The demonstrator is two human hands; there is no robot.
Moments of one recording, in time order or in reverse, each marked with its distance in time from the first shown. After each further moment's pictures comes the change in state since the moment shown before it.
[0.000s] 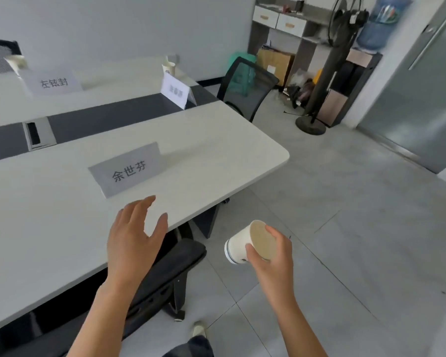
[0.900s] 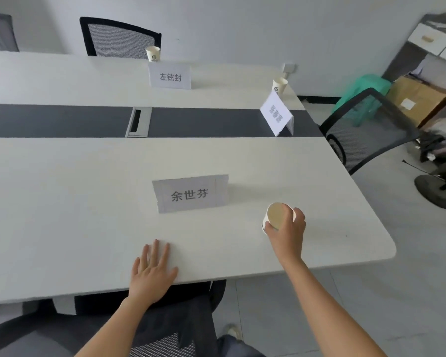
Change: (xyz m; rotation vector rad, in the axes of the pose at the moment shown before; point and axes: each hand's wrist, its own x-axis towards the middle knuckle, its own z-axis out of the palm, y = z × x) left_hand 0.066 -0.148 0.098 0.538 -0.496 -0.618; right_hand 0.268 0.008 0.170 -0.536 -0.319 -0.275
